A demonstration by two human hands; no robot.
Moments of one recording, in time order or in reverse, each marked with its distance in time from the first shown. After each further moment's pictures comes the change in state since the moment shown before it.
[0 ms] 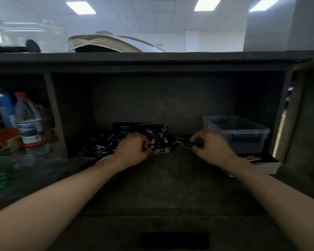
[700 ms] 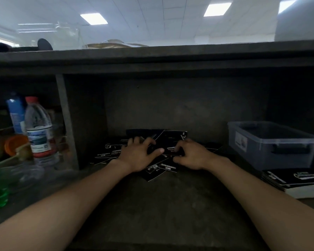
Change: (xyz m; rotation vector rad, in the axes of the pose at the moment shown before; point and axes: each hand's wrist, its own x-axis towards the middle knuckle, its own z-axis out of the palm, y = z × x) left_hand 0.035 -0.070 0.024 0.065 -0.113 -0.181; right_hand 0.092 -0.052 0.102 -0.024 -0.334 -0.075
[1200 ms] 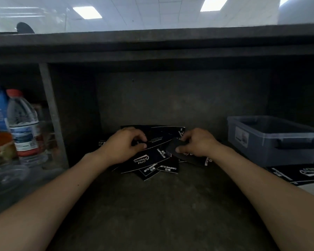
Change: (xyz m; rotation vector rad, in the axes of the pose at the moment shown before) left_hand 0.006 -0.030 -0.027 -0.217 0.196 0.365; right_hand 0.004 0.001 -0.024 0.068 0.085 0.249
